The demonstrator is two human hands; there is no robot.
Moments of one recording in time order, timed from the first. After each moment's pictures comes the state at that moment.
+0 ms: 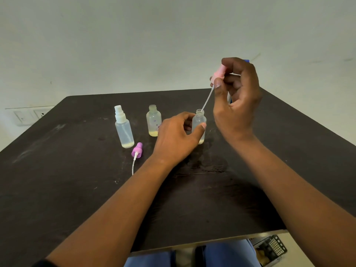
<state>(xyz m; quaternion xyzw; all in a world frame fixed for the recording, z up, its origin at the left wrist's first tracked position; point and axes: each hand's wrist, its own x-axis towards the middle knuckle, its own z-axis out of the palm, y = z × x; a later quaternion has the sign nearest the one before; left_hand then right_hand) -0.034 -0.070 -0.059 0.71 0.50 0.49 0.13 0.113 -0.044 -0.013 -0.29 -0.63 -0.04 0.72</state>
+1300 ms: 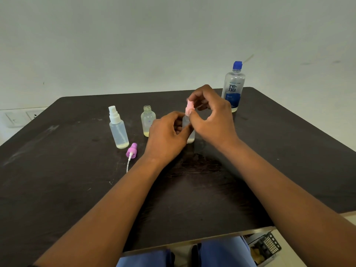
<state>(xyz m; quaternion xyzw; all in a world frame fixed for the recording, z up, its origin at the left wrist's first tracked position) -0.041 -0.073 -0.058 0.70 0.48 0.50 0.15 0.107 -0.054 -0.031 -0.38 -0.73 0.02 0.57</state>
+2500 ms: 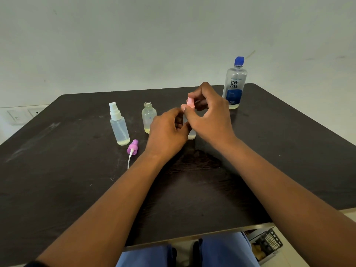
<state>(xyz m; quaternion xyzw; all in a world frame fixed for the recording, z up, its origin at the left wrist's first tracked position) -0.042 -0.071 -0.060 0.71 0.50 0.48 0.14 0.098 -0.055 -0.036 -0.43 -0.70 0.05 0.57</state>
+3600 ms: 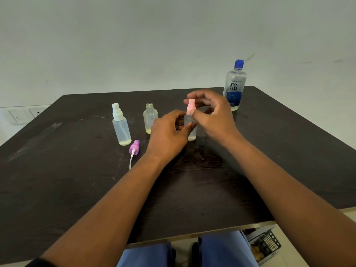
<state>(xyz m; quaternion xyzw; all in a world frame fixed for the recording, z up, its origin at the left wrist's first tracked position) -0.043 -0.072 -0.063 0.70 0.50 0.49 0.14 0.109 -0.055 -0.031 -0.41 -0.69 0.20 0.56</state>
